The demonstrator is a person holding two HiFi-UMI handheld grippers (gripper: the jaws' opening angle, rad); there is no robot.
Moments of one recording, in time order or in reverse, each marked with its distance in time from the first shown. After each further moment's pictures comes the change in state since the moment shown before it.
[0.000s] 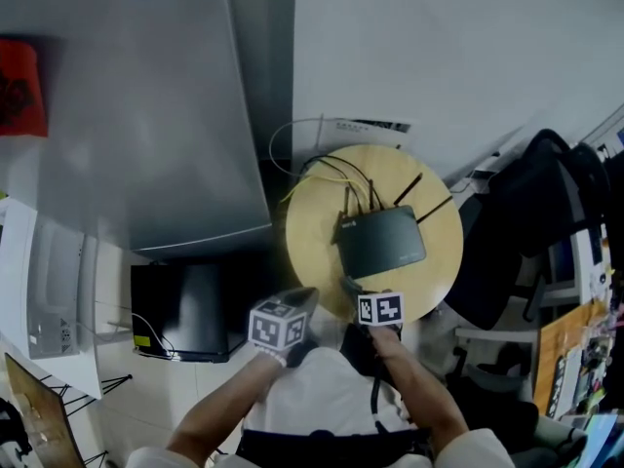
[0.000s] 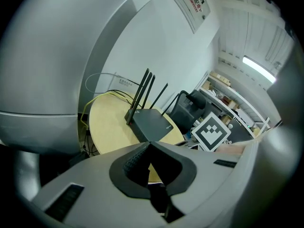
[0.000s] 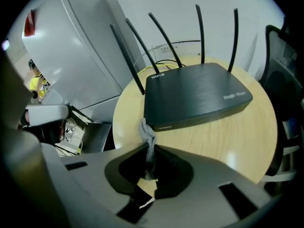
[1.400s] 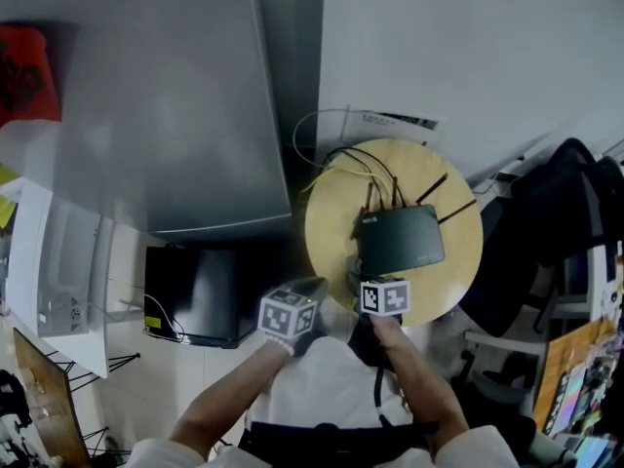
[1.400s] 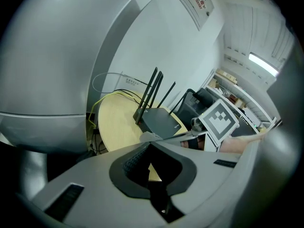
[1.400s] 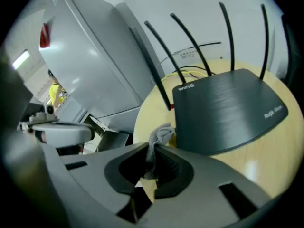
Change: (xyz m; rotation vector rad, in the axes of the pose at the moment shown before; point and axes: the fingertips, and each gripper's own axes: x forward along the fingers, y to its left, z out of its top) left arm 0.002 0.023 0.003 -0.012 0.012 0.070; right arm 0.016 0.056 0.047 -0.056 -0.082 0.206
